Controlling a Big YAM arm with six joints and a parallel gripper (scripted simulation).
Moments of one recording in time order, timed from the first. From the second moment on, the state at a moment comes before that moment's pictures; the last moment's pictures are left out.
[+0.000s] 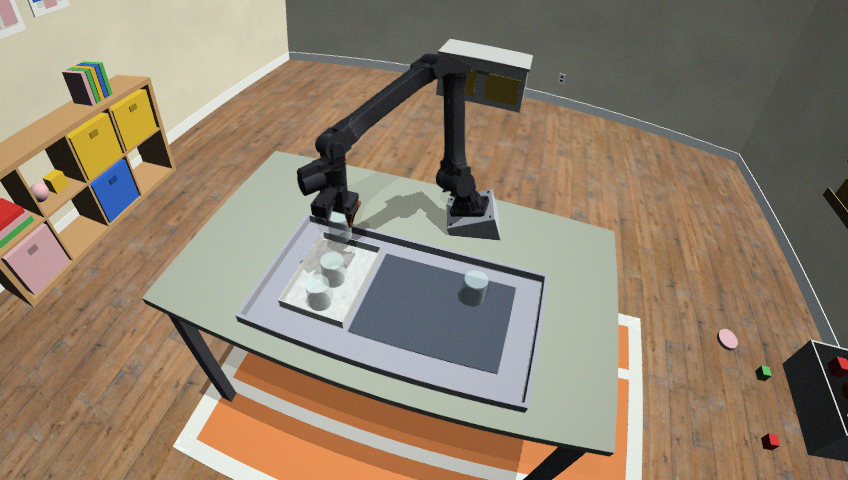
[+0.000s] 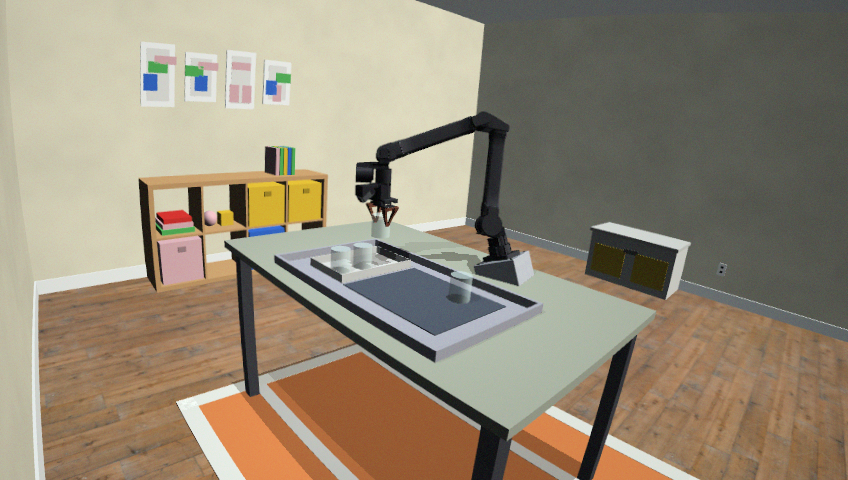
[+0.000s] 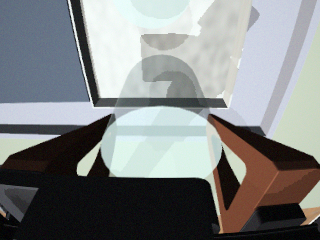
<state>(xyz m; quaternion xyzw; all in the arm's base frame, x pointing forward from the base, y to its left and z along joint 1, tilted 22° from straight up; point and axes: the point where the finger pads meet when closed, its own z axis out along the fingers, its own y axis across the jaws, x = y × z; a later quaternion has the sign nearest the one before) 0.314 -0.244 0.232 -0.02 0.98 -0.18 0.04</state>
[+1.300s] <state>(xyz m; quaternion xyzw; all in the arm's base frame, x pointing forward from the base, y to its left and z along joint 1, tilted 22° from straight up) 0.313 -0.264 0.172 -0.02 0.98 -0.18 0.04</state>
